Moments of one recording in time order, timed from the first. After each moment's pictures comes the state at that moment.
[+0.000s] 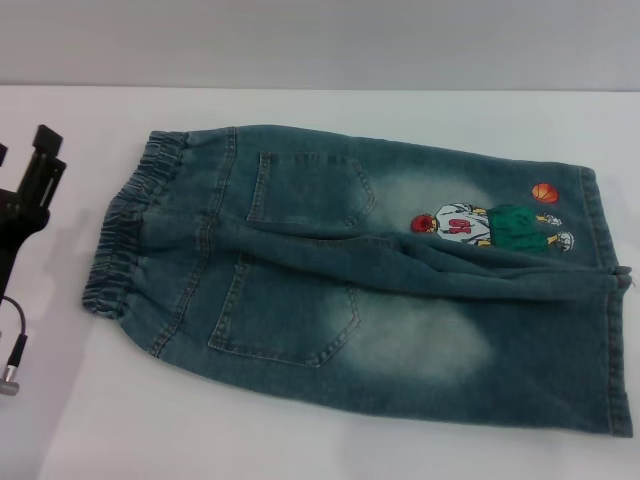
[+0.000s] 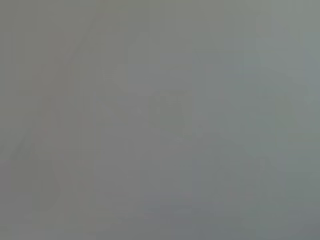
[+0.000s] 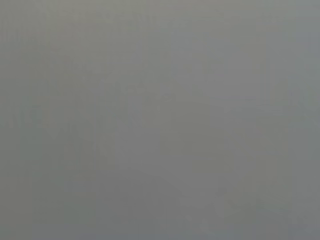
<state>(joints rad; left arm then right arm) -0.29 -2.06 -0.43 -0.24 1.95 1.52 -0.51 0.44 2.08 0.00 0.12 -1.37 -1.71 0.53</state>
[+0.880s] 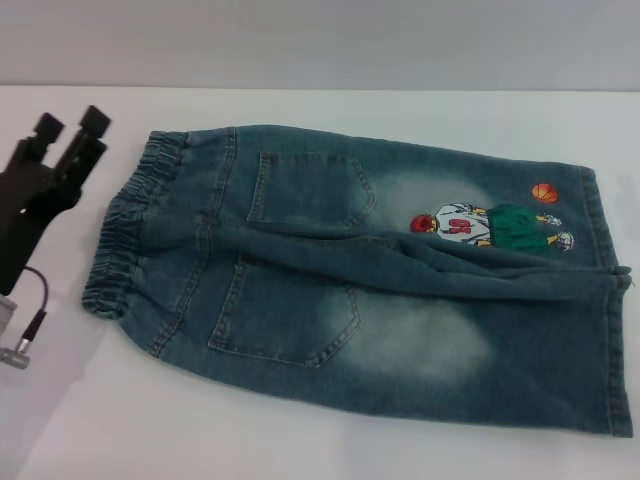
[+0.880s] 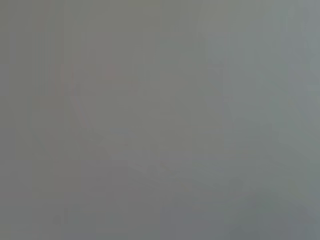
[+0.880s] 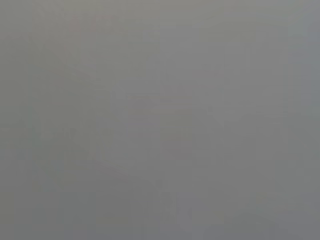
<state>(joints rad) -0.39 -2.06 -0.44 -0.07 2.10 1.52 -0.78 0.44 2.07 0.02 0.09 -1.37 -1.70 0.53</state>
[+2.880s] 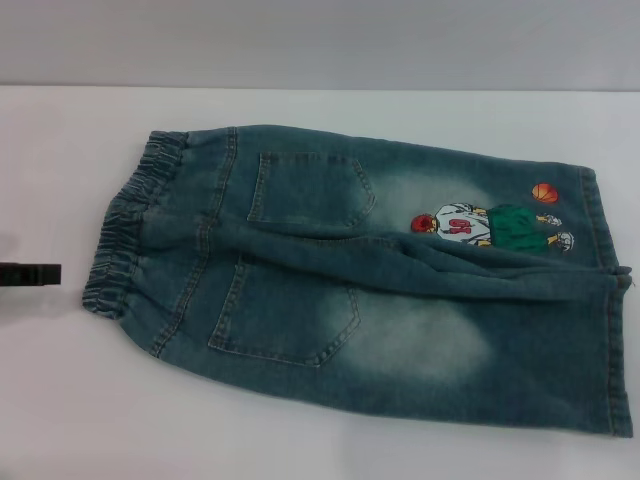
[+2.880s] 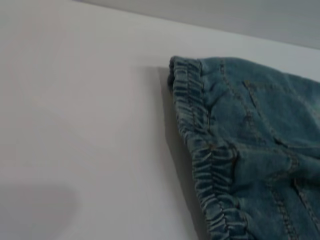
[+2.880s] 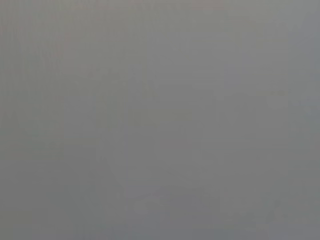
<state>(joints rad) -0.45 -1.96 0.51 0.96 2.44 1.58 -2.12 0.42 2.07 0.08 0.04 -1.37 -1.58 0.52</state>
